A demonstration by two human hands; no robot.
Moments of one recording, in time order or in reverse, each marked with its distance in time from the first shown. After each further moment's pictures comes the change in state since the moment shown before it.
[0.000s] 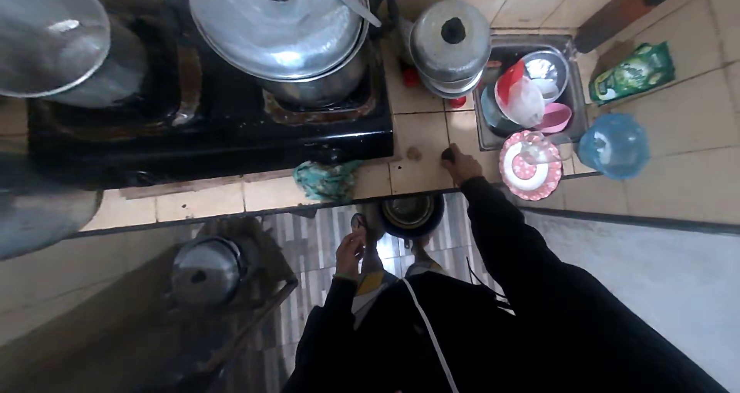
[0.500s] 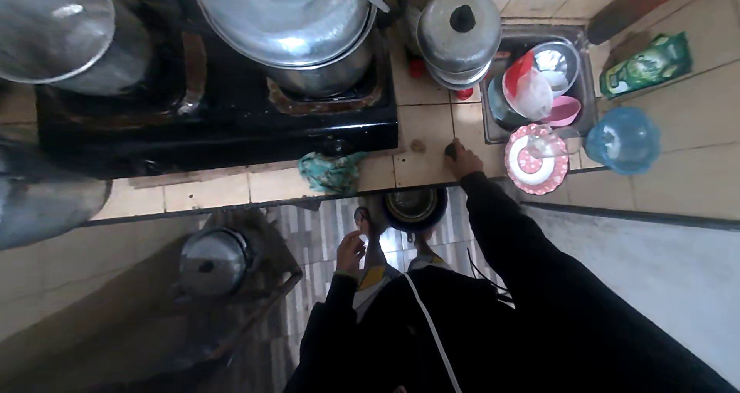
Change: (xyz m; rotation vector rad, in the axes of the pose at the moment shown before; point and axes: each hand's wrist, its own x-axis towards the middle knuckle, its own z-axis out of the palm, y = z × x) left_hand 0.000 -0.014 -0.015 0.006 0.030 -0.059; right_hand 0.015 0.008 0.027 -0.065 0.043 0.002
